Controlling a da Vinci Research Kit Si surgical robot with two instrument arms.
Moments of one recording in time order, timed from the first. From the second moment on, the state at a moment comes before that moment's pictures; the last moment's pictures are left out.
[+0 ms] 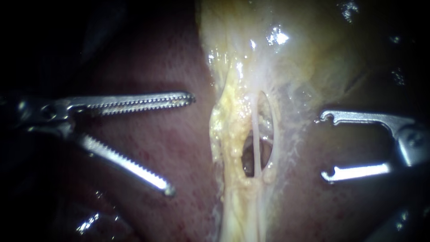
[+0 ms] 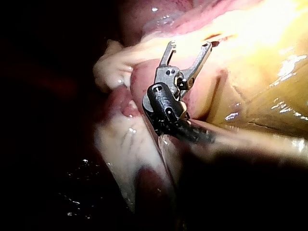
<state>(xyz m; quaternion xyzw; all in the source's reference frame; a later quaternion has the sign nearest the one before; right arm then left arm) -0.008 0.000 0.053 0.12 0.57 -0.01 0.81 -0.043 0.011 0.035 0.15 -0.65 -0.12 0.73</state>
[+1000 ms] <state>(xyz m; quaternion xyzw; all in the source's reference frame) -0.008 0.000 0.052 0.12 0.57 0.00 0.81 -0.047 0.014 0.038 0.23 -0.55 -0.34 0.73</state>
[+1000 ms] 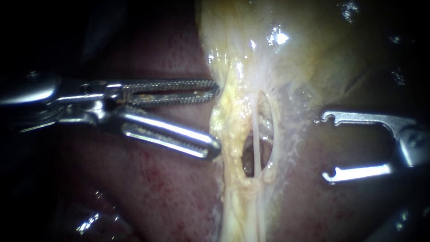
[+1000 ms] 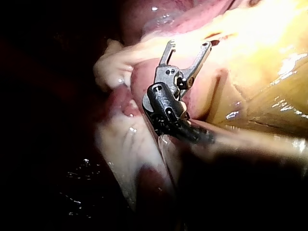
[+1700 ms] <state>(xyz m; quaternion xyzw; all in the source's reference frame) -0.008 0.000 0.052 0.12 0.57 0.00 0.81 -0.047 0.015 0.043 0.22 -0.50 -0.37 0.75</state>
